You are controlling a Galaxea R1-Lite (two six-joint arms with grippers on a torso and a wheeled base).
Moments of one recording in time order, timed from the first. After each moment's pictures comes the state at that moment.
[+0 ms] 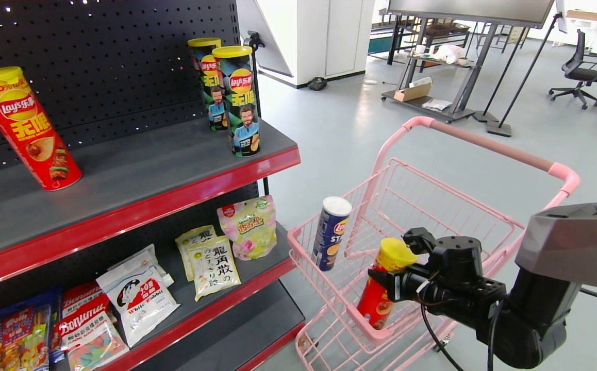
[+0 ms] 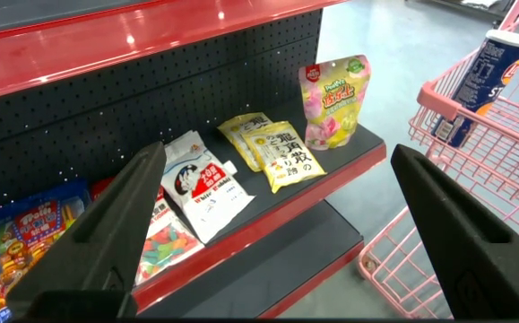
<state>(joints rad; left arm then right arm) -0.01 0.00 0.00 0.01 0.01 0.01 0.39 2.21 -0.47 -1.23 0.07 0.18</state>
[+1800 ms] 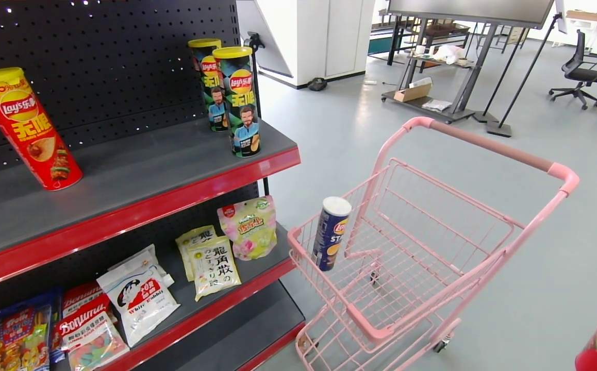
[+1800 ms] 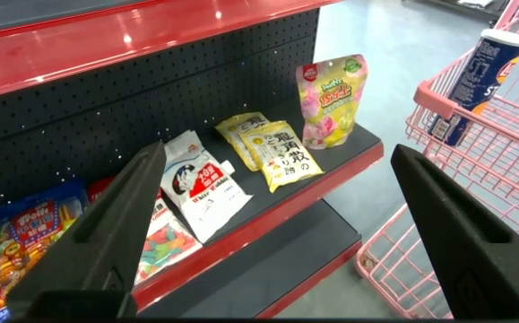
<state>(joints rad) -0.01 0.00 0.00 0.01 0.00 0.01 0.15 0.73 -0.59 0.29 -0.14 -0.15</state>
